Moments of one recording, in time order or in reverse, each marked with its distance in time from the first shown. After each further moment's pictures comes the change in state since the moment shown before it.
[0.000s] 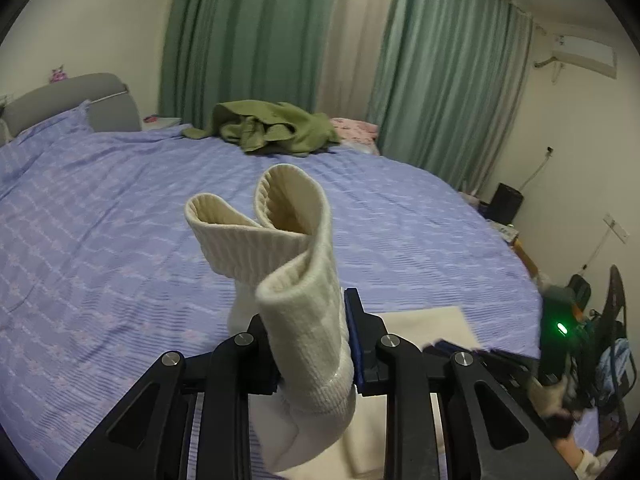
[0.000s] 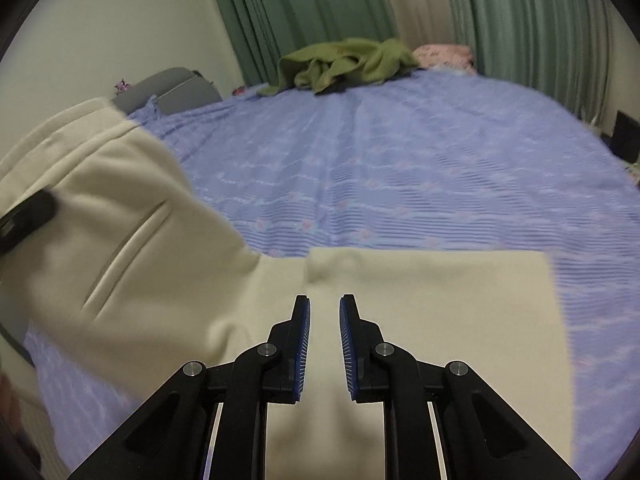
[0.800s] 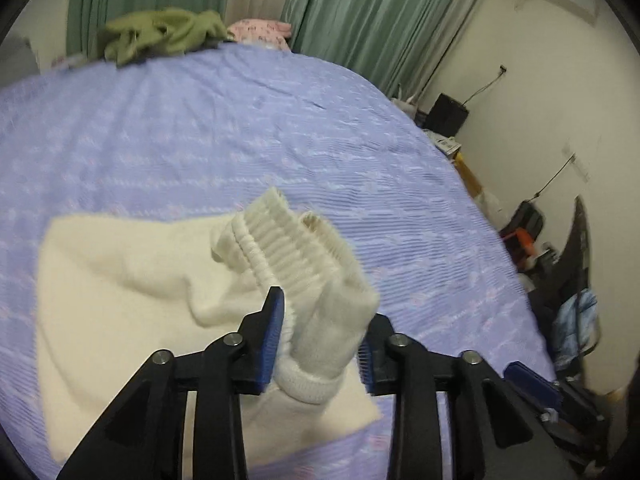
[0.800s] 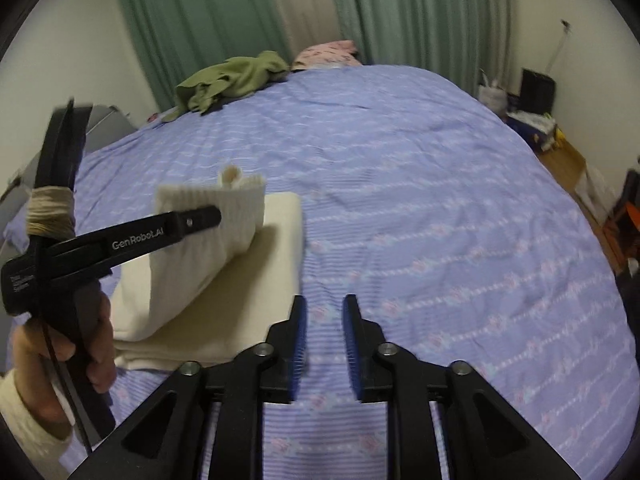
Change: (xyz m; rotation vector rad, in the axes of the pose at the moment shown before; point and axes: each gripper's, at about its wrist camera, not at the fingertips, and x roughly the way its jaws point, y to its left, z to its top) left arm 0.149 -0.241 -0.071 0.027 0.347 -0.224; right arm -0.150 -0.206 -0.080 0.196 -0.003 -0.225
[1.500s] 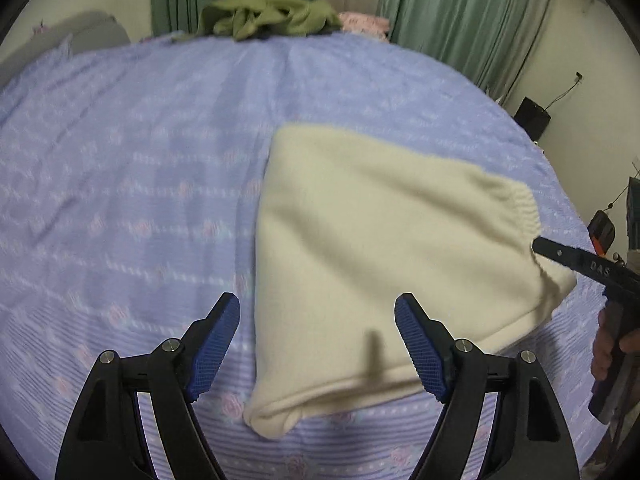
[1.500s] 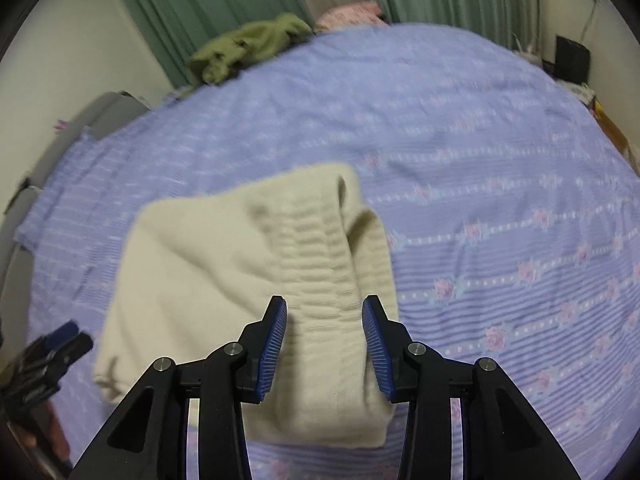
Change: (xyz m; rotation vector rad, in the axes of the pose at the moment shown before) left arm -0.065 0.160 -0.089 -0.085 0.029 0.311; right arm 0.131 0.040 0.013 0.014 0.129 0.121
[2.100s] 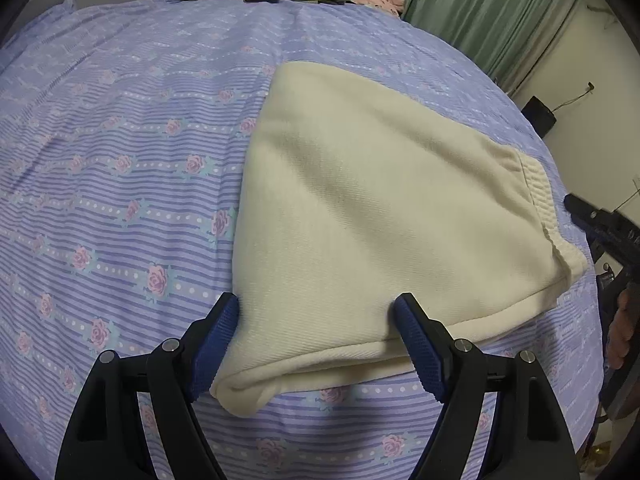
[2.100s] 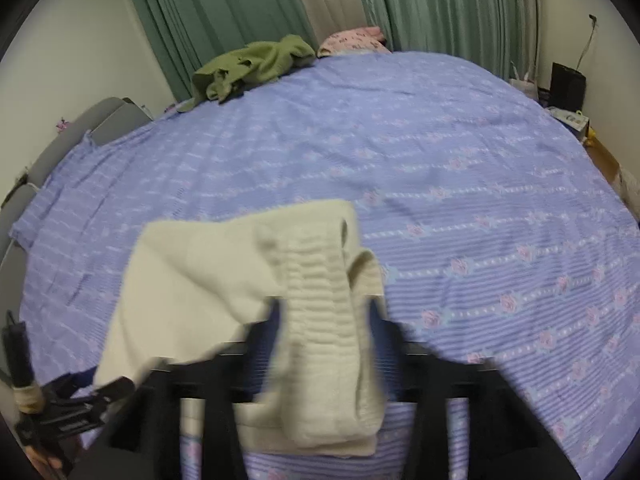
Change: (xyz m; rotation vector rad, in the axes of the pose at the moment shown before) left arm 0.019 0.001 -0.026 -0.079 0.085 -0.034; right arm -0.019 0.002 0.004 -0.052 -0.091 -0.026
